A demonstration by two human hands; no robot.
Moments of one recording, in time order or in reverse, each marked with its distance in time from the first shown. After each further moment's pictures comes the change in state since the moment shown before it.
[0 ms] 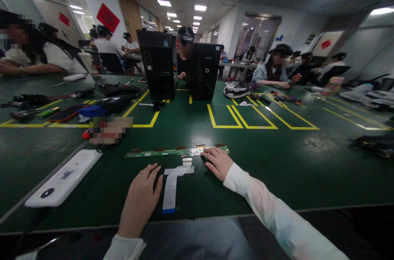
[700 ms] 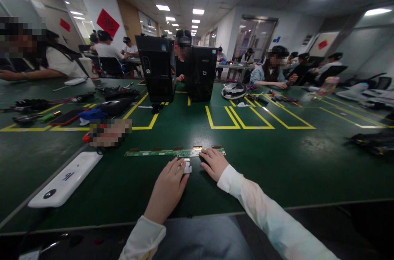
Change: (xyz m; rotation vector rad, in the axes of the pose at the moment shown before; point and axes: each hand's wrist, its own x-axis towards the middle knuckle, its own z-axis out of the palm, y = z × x) left_hand 0.022 0.065 0.006 -0.026 -0.072 0.310; right_hand 0.001 -0.012 0.000 0.016 0.002 0.080
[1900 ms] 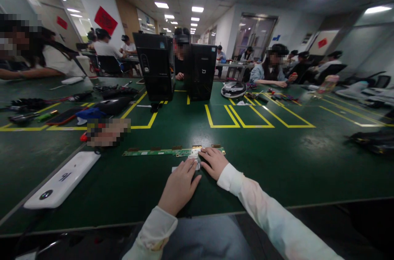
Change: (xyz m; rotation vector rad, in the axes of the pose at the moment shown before) left_hand 0.017 0.024 0.015 0.021 -0.102 0.047; right_hand 0.003 0.002 0.000 0.030 -0.021 0.004
